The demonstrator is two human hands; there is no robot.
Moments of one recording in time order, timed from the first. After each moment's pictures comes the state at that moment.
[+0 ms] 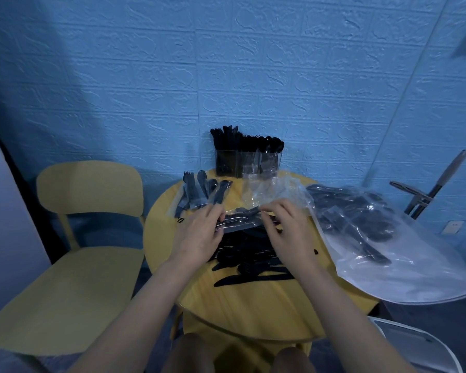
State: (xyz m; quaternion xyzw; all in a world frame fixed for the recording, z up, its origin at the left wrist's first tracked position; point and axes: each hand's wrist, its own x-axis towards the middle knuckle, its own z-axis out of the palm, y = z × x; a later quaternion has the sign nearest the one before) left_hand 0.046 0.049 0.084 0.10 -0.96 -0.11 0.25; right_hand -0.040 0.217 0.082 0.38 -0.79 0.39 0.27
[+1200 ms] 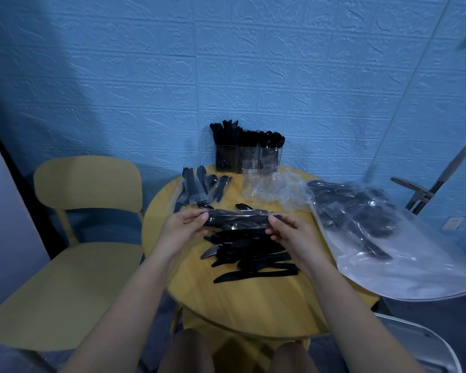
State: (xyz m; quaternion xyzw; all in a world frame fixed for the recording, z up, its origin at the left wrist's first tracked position) left_hand 0.052 0.022 0.075 0.20 -0.67 -0.69 0.18; right_hand -0.055 0.230 0.066 0.14 -0.63 0.74 -0.19
